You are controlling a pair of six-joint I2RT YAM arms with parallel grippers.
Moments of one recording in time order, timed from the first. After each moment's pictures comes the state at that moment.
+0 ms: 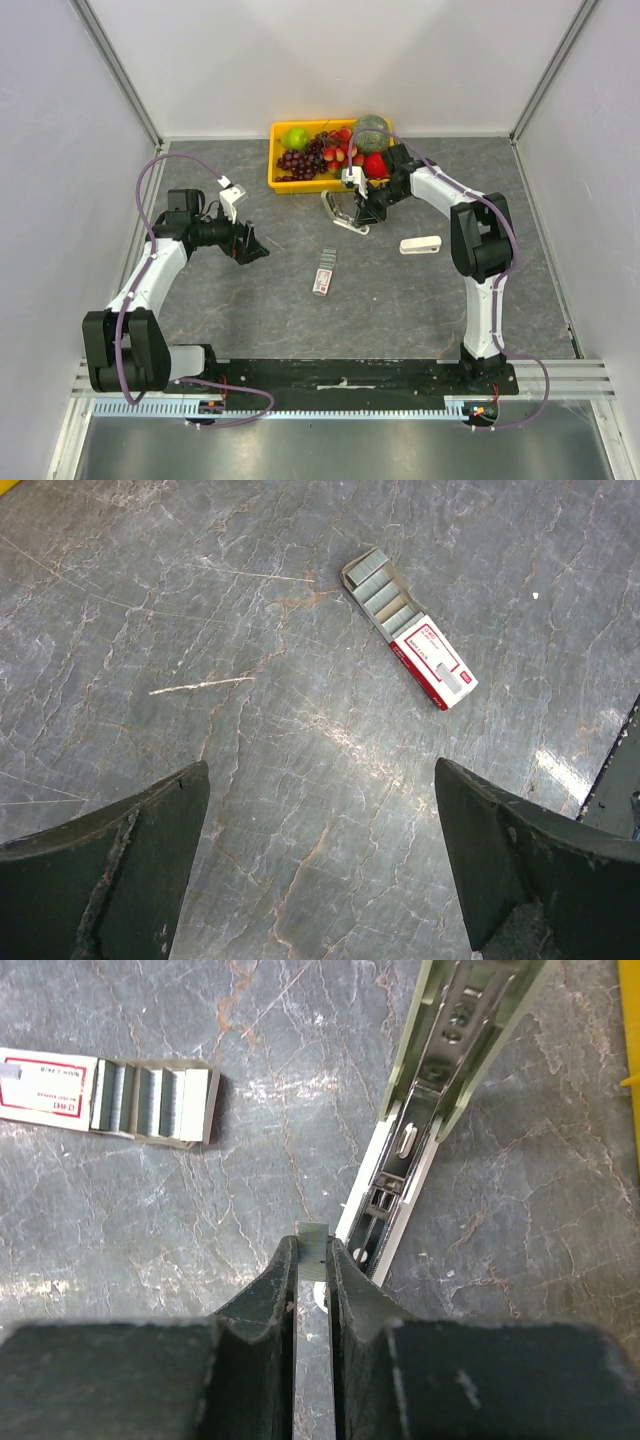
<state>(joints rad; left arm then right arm) 0.02 1.28 0.87 -0.49 0.87 0.46 0.32 2.13 1.64 -0.71 -0.82 -0.94</state>
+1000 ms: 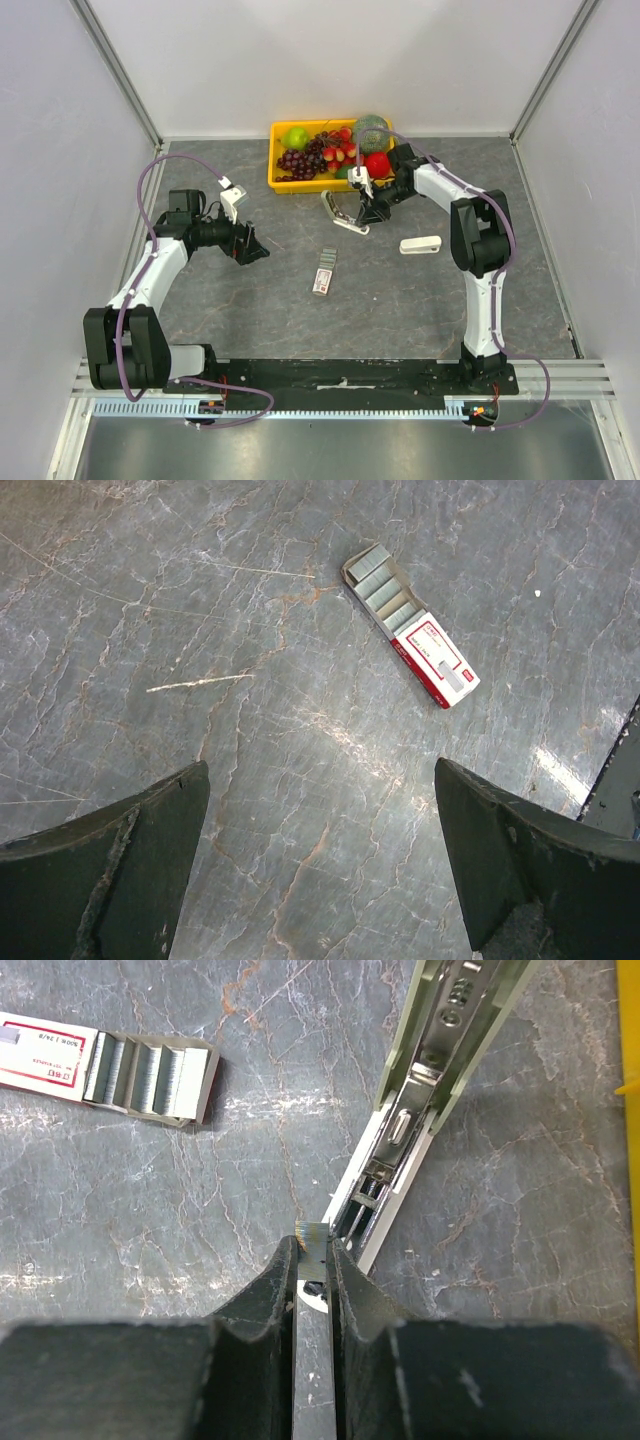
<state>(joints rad) 0.02 1.30 0.86 -0.48 0.87 0.46 0.29 2.18 1.69 -0.79 -0.89 -1.10</state>
